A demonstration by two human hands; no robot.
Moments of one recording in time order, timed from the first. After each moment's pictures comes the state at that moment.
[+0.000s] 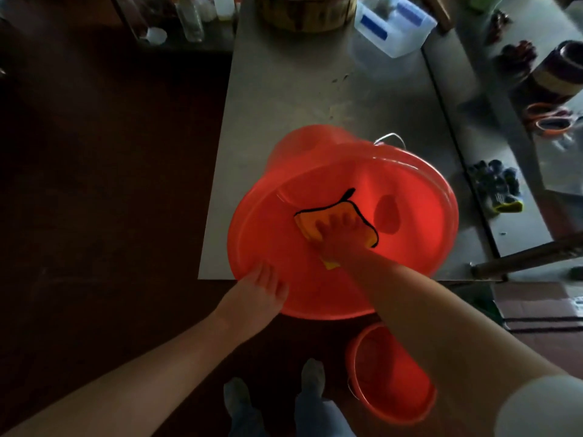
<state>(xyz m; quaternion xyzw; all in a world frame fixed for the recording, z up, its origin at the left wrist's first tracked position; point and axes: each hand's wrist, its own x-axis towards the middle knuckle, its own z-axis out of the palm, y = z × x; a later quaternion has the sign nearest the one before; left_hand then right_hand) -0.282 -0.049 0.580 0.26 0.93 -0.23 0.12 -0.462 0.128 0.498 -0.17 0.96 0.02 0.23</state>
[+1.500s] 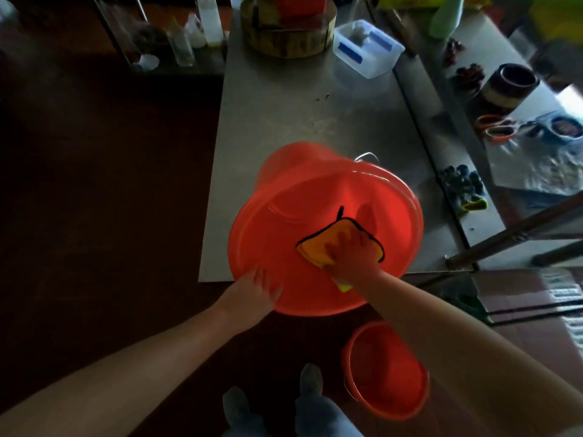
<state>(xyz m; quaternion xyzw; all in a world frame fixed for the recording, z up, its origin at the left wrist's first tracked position) -0.268 -0.052 0.584 0.32 0.91 -0.27 0.07 -0.402 0.183 0.537 -0.23 0.94 0.15 0.19</state>
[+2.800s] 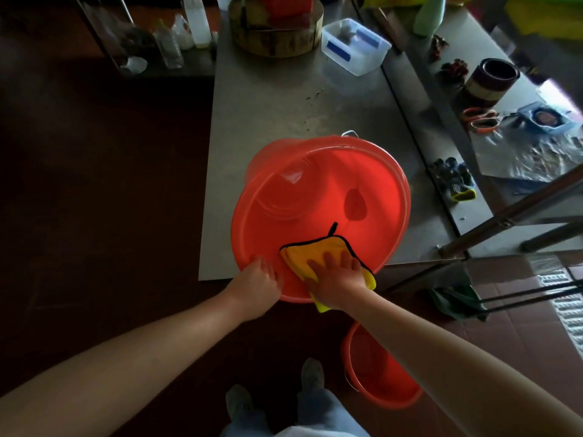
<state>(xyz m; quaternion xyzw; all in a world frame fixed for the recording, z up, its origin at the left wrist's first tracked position) -0.277 -0.044 0.593 0.35 0.89 -0.27 0.09 -0.336 0.161 0.545 -0.15 0.94 0.05 0.30</state>
